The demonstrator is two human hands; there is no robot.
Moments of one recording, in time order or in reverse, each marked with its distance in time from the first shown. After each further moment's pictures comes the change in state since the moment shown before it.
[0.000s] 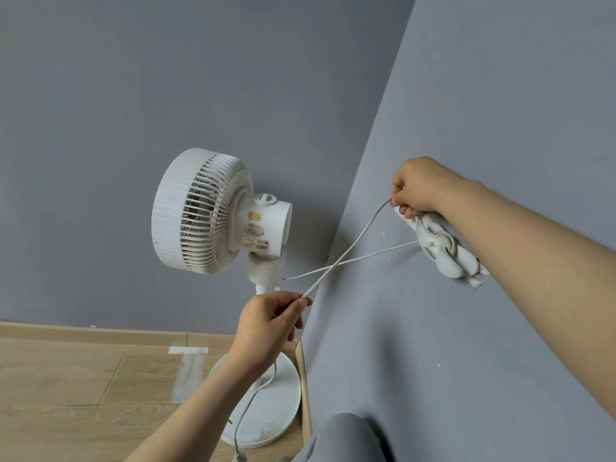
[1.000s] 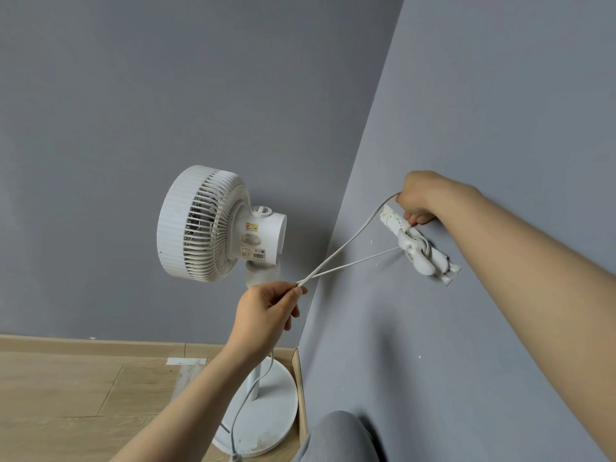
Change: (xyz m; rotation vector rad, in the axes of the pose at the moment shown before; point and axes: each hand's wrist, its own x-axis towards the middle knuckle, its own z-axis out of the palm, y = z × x) left_hand -0.012 0.029 -0.003 -0.019 0.049 0.058; right_hand -0.046 -0.019 -0.026 -0.121 -0.060 0.340
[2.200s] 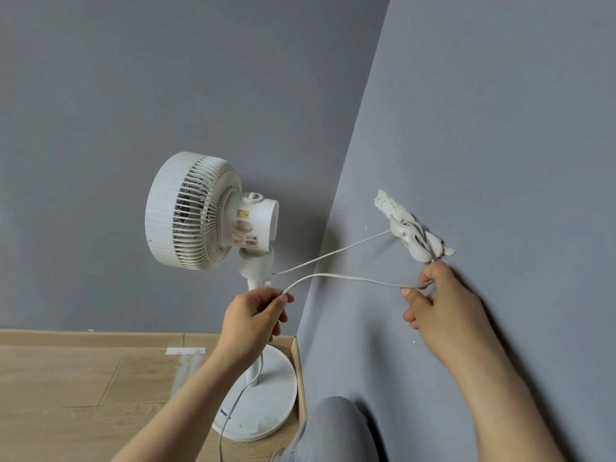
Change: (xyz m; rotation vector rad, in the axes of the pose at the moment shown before) left_hand -0.012 -0.022 0.001 0.019 -0.003 -0.129; right_hand -0.130 0.077 0.117 0.651 0.242 -0.079
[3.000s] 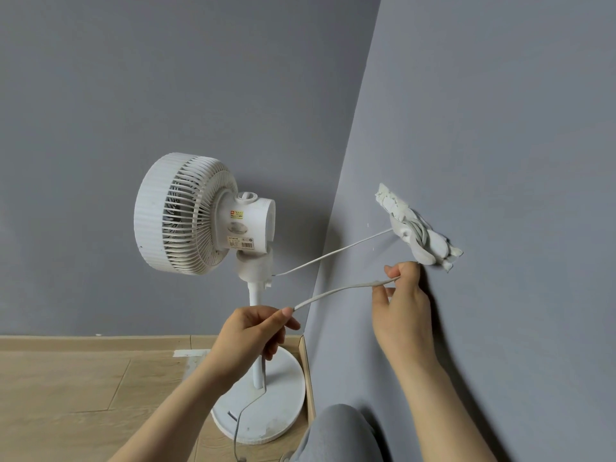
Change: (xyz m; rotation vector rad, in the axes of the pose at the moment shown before) left_hand 0.003 -0.002 0.001 -0.040 -0.240 -0.075; right_hand 0.034 0.020 0.071 0.108 0.144 -0.103
